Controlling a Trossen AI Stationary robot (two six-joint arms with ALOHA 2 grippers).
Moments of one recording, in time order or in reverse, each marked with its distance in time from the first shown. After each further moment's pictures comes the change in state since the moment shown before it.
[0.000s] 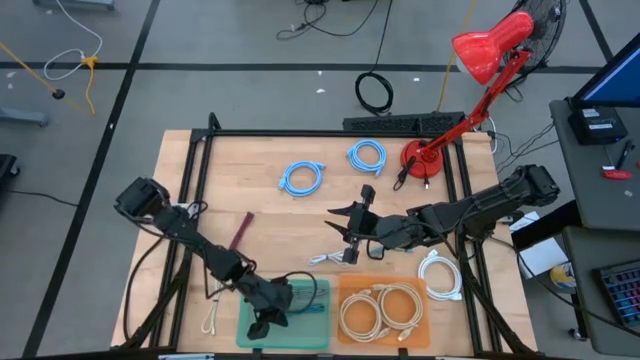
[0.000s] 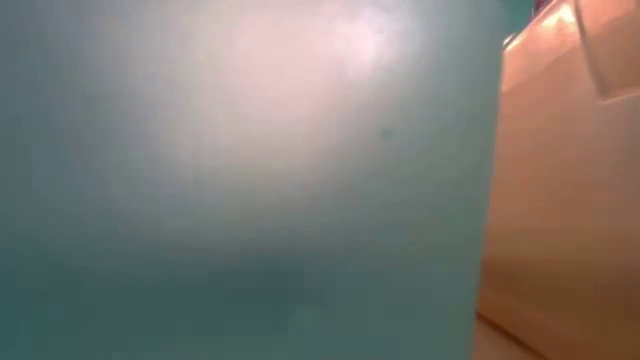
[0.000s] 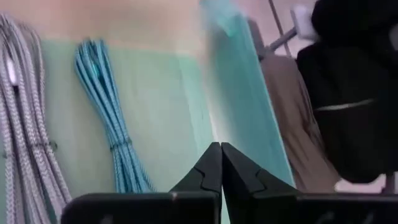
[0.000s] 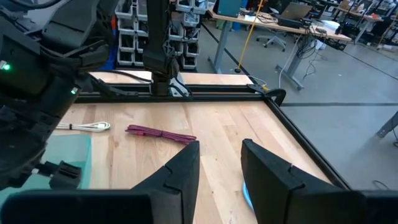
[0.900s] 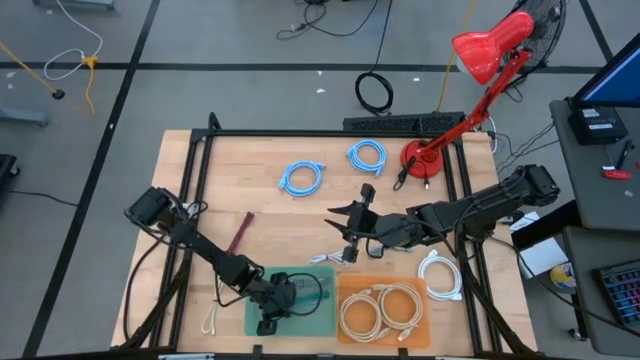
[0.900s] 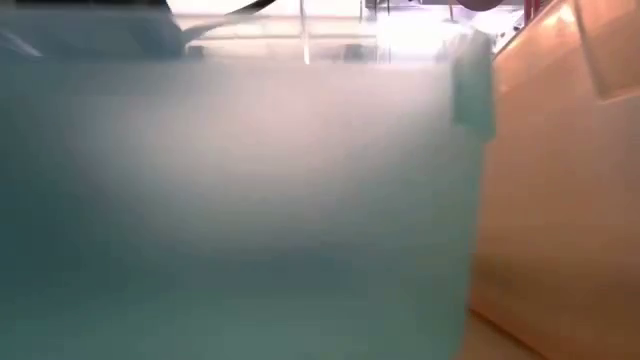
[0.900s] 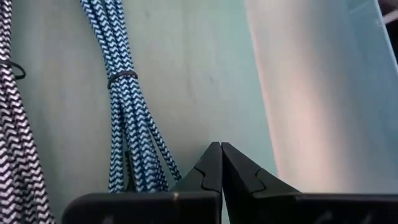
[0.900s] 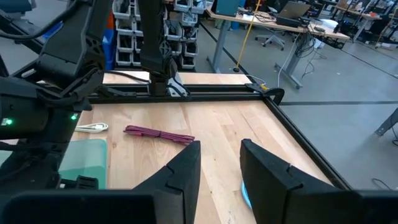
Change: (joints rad) left arm 0.013 0.132 0.000 -0.048 -0.109 0.007; right arm -0.006 0.000 0.000 0.000 -0.003 0.002
